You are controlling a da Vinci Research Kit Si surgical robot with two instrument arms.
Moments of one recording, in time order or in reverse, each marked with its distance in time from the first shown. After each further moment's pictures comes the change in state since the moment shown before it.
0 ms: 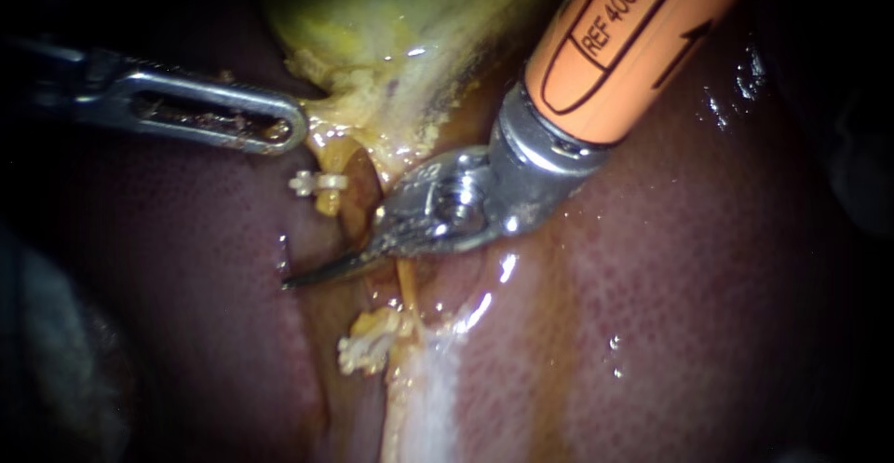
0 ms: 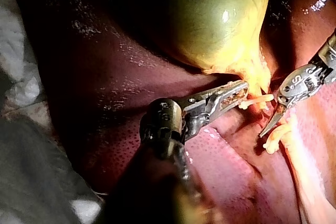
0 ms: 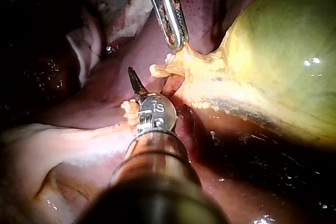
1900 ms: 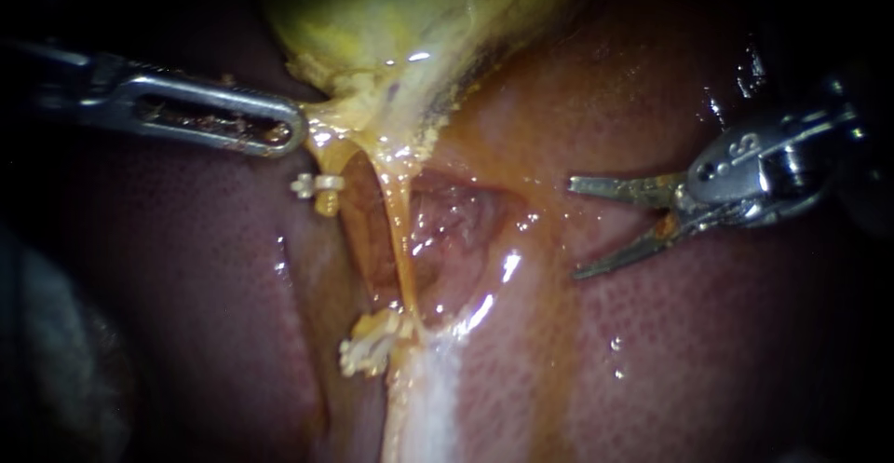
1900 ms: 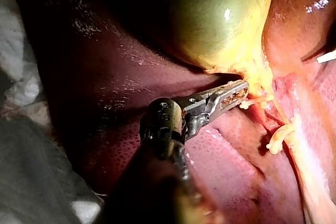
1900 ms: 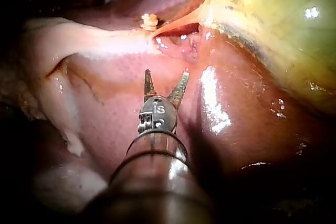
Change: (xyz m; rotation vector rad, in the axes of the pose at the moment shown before) right arm -0.008 -0.007 -0.018 -0.617 -0.087 -0.256; left arm -0.001 -0.001 0.001 0.007 0.006 0.009
